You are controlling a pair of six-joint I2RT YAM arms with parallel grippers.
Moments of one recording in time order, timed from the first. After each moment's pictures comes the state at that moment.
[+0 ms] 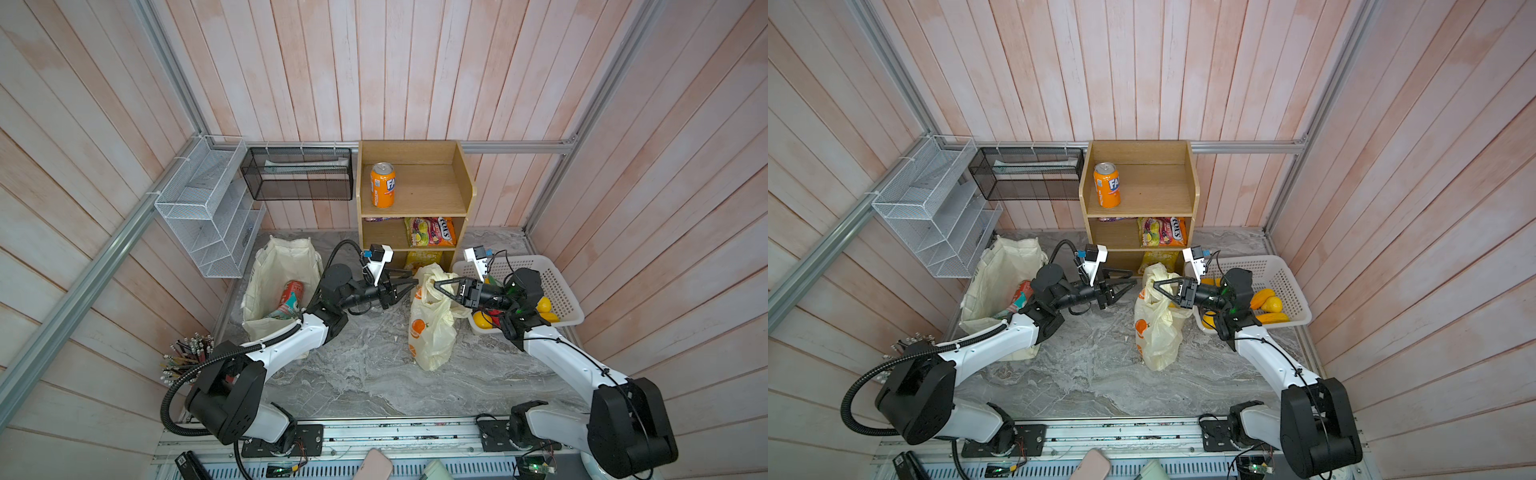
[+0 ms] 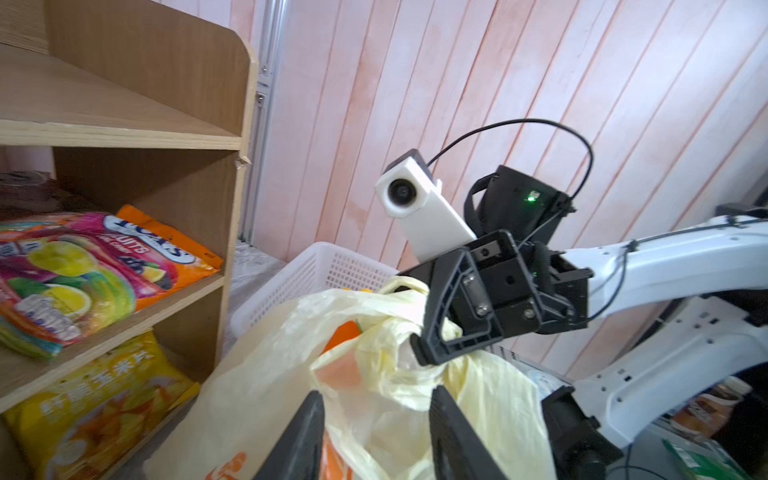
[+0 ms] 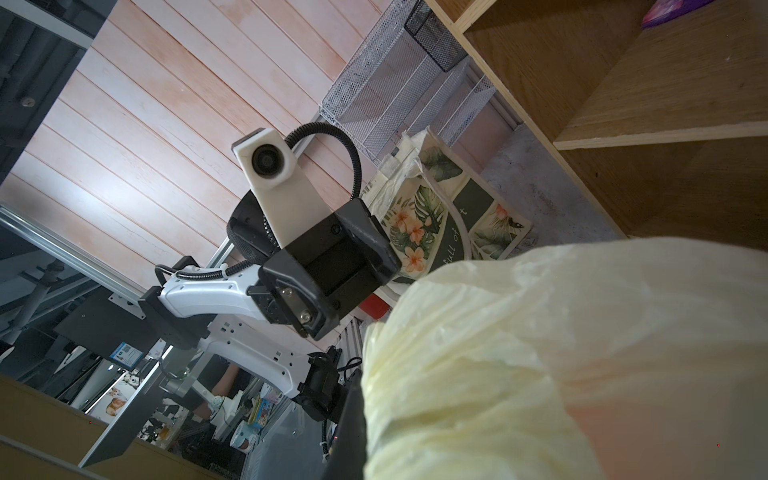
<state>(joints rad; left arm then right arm) -0.58 1.47 0.87 0.71 0.74 -0.37 0.25 1.22 0.65 0.66 -1.12 0.93</state>
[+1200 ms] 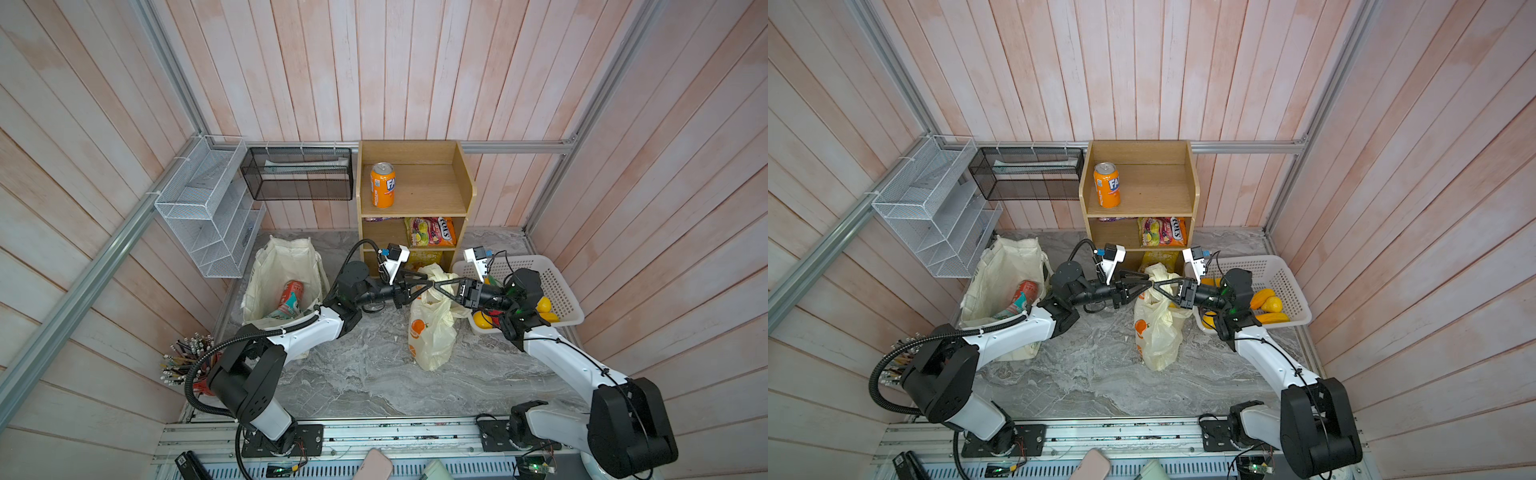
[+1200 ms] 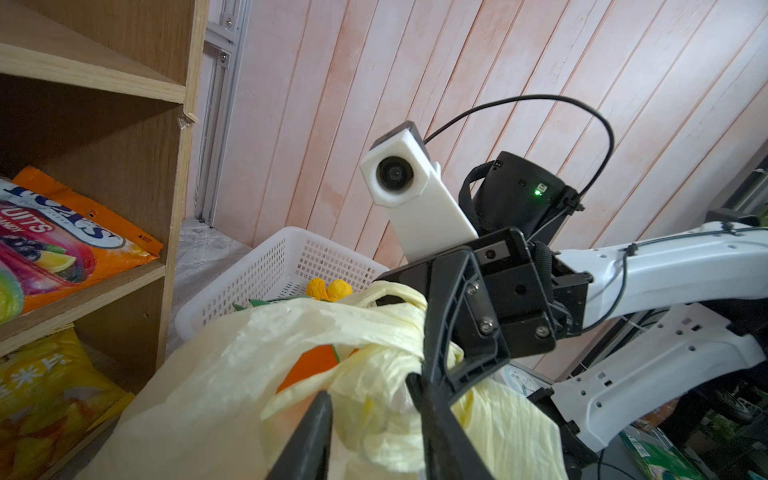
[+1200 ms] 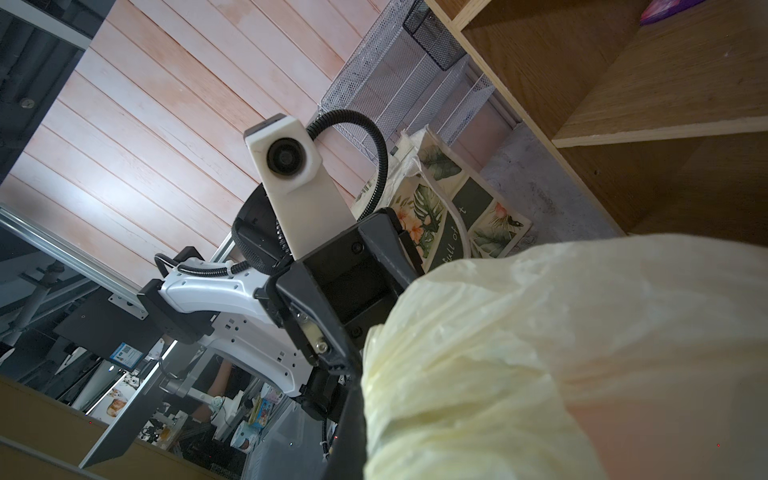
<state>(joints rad) -0.64 1.60 0.96 0.70 0.72 -0.40 0.25 1.22 0.65 0.66 -1.12 0.93</state>
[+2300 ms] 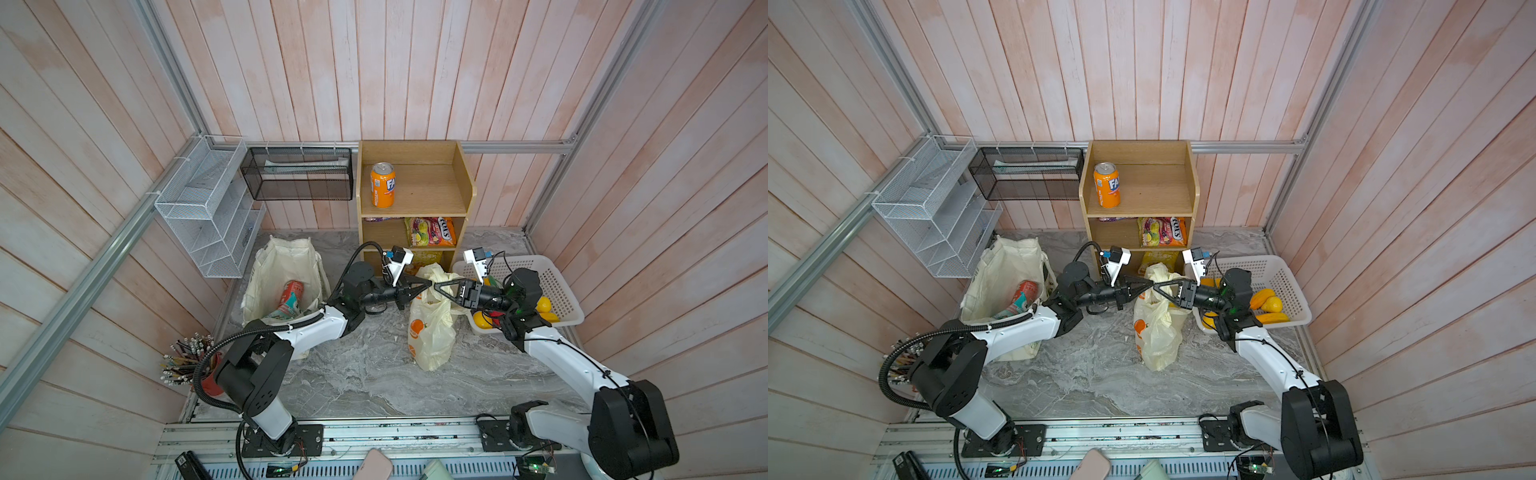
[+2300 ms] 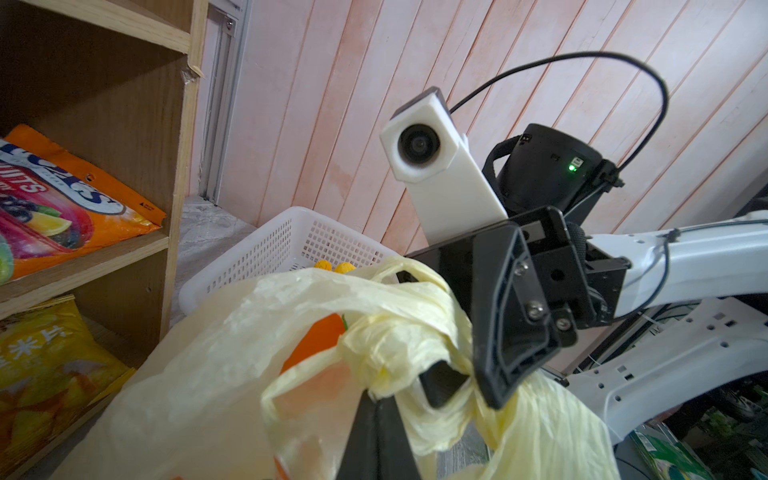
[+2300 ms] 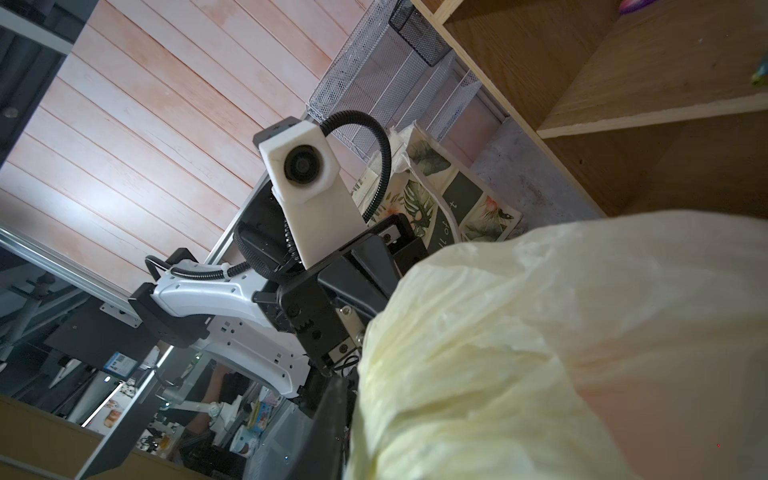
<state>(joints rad) -0.65 1.63 0.96 0.68 0.70 -0.39 0.25 1.19 0.65 0.56 -1.10 0.88</state>
